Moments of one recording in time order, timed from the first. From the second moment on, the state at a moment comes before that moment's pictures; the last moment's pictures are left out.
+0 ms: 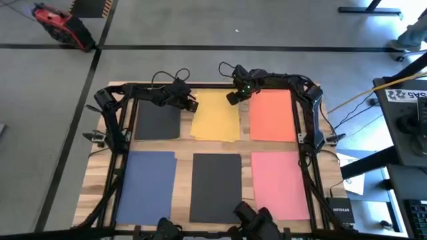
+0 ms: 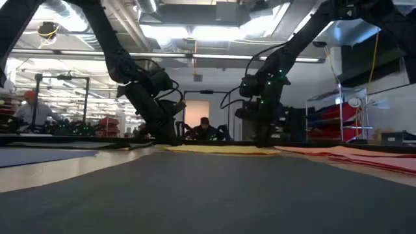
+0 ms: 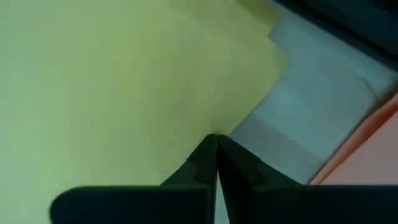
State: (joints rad) left arm 0.72 1.85 0.86 0.11 0.23 -0.42; right arm -0.76 2.06 1.41 -0.67 -0.11 0.31
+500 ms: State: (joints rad) left arm 0.71 1.76 0.86 -0.01 0.38 -0.33; right arm -0.72 1.92 1.41 -0.89 -0.11 0.07
